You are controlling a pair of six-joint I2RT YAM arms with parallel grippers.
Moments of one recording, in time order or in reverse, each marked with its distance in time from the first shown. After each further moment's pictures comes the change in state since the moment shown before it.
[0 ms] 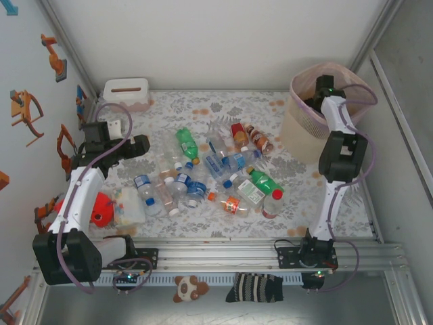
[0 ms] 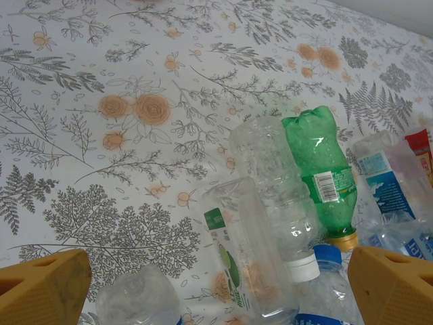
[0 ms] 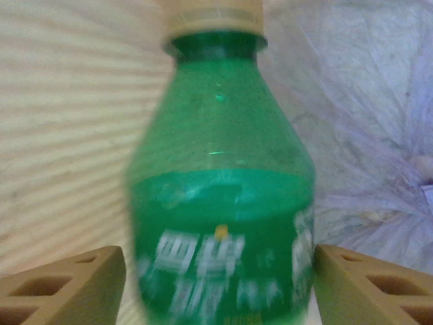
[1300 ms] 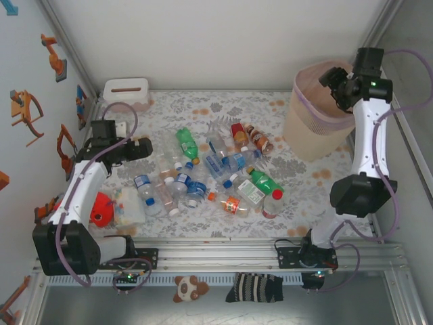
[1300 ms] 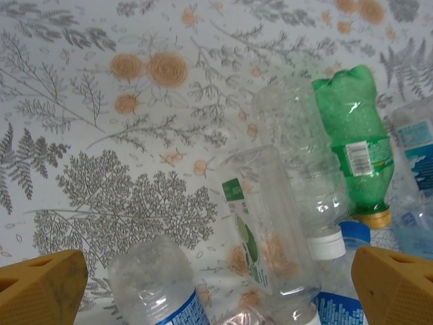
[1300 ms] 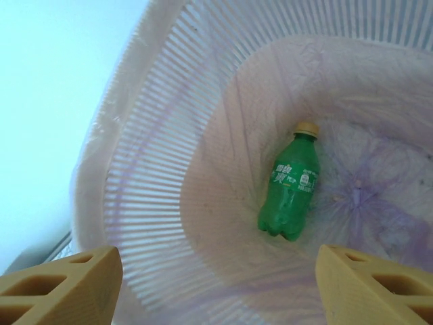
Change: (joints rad) left arm -0.058 0.073 0.055 -0.126 -0.109 -0.008; right arm -0.046 -0.503 0.050 -0.136 0.016 -0.254
